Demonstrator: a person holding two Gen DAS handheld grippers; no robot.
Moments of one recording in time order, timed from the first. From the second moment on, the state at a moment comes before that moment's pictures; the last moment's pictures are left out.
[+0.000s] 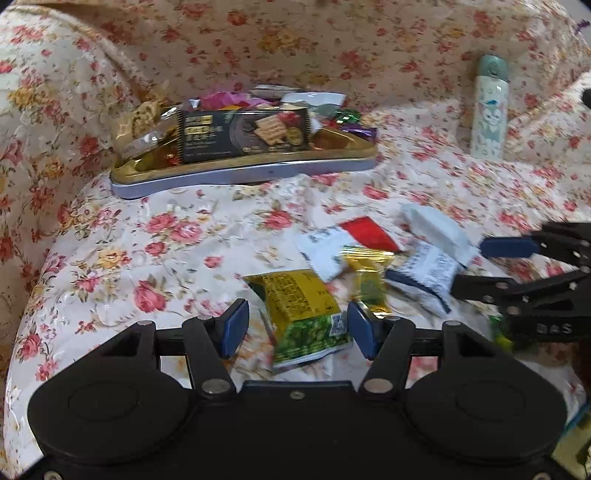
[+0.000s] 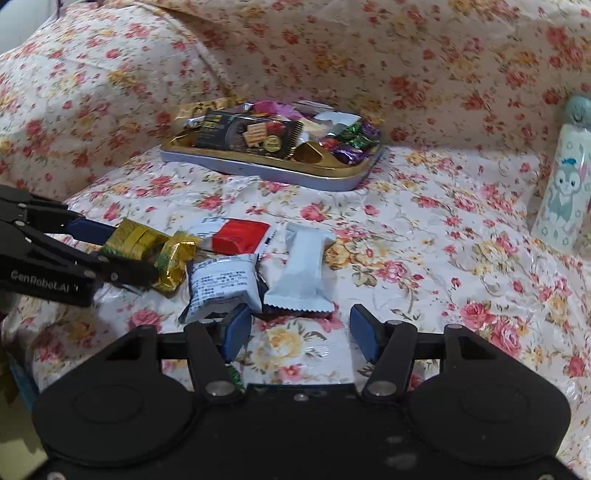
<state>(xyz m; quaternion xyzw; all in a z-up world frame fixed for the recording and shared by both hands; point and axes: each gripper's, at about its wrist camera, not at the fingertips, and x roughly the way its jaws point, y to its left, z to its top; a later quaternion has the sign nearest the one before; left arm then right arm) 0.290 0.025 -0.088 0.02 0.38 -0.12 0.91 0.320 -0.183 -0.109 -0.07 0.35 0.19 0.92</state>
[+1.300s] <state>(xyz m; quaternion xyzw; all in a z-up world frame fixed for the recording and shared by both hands) 0.299 0.036 -0.102 0.04 0.33 -0.13 0.93 0.361 -0.173 -0.101 -0.10 0.35 0.15 0.92</state>
